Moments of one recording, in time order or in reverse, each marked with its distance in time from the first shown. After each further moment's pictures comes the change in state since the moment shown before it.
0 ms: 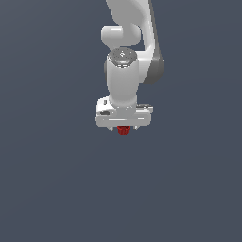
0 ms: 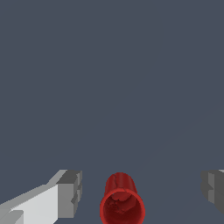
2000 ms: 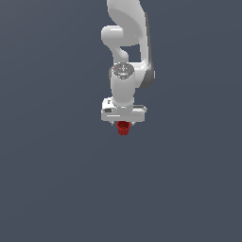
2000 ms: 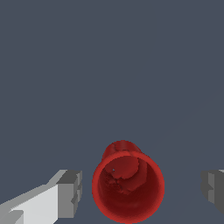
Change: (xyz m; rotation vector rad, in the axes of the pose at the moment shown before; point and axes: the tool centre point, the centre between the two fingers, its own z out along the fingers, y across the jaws) arm -0.085 0.001 0.070 -0.019 -0.035 0.062
